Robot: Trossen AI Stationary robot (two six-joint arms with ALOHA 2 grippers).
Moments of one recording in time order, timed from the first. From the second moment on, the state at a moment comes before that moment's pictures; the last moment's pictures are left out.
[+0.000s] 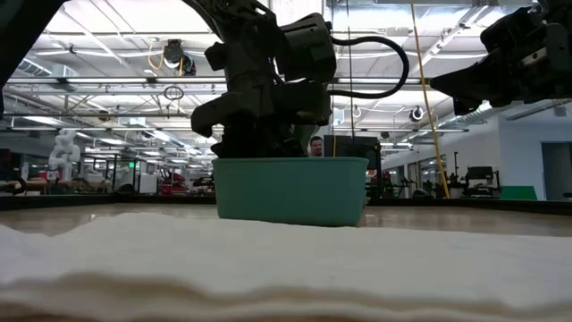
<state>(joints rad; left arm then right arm) -0.03 2.09 1.47 -0.68 0.23 0.33 -0.06 0.34 0.02 0.31 -0.05 -0.01</state>
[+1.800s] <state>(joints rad) -0.03 2.09 1.68 -0.95 0.05 0.38 -0.06 0.34 0.02 0.30 -0.05 -0.01</state>
